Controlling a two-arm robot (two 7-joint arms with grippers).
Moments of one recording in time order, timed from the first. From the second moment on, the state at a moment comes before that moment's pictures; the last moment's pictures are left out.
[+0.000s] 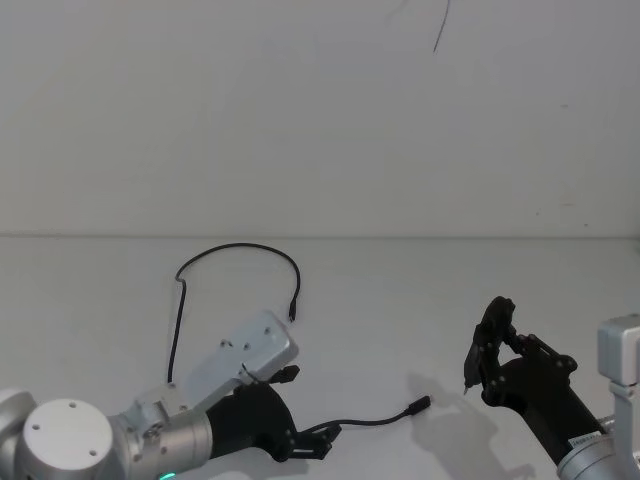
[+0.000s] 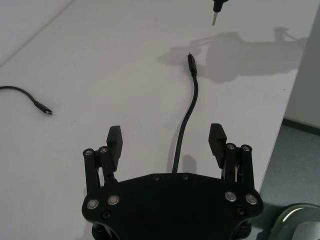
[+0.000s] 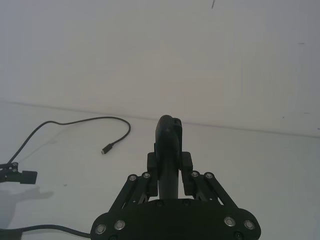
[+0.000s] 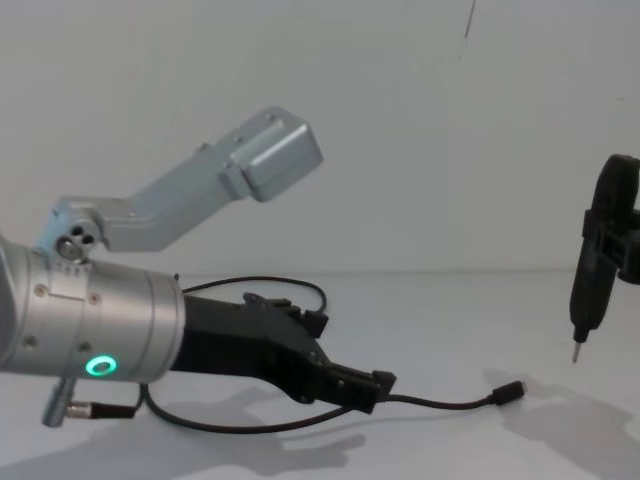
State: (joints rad) left arm -0.43 0.46 0.64 -1.58 -0.23 0.32 -0.48; right arm -0.01 0.34 -0.23 -1.77 0.29 0.03 0.07
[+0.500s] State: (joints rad) left arm -0.44 0.41 0.65 -1.54 -0.19 0.38 -0.43; right arm -0.01 0.34 -0.23 -1.77 0.29 0.03 0.07
